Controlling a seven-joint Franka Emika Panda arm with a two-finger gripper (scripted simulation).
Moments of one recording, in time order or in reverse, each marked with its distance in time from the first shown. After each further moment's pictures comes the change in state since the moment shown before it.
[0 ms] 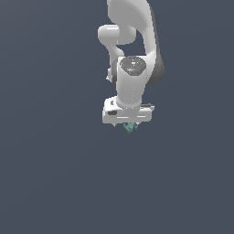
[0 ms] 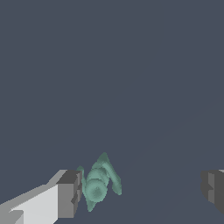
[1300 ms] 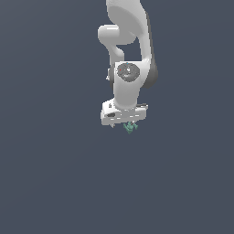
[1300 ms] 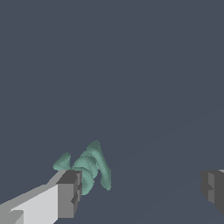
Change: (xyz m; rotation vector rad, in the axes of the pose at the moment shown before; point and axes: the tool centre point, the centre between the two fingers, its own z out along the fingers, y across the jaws) arm -0.023 0.010 0.029 -0.005 -0.019 -0.124
